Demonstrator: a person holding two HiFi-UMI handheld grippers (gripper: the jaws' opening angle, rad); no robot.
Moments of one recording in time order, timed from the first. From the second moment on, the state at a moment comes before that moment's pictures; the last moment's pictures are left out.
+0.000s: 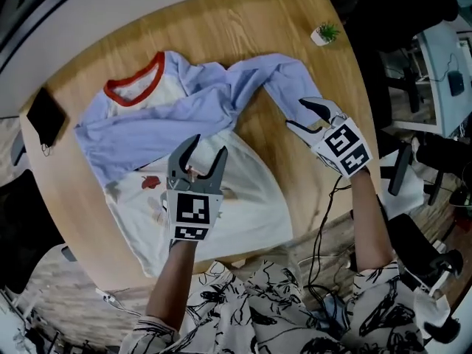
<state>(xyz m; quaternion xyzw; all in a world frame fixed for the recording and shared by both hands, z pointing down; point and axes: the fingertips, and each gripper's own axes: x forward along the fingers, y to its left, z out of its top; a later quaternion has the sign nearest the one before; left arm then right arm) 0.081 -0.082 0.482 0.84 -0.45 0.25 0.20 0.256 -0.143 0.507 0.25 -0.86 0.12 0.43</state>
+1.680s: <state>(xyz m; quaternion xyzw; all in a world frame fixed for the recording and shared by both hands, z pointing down) 0.056 -0.268 0.570 0.75 -0.41 0.48 0.18 0.431 -0.226 0.509 0.41 -0.83 0.19 0.32</state>
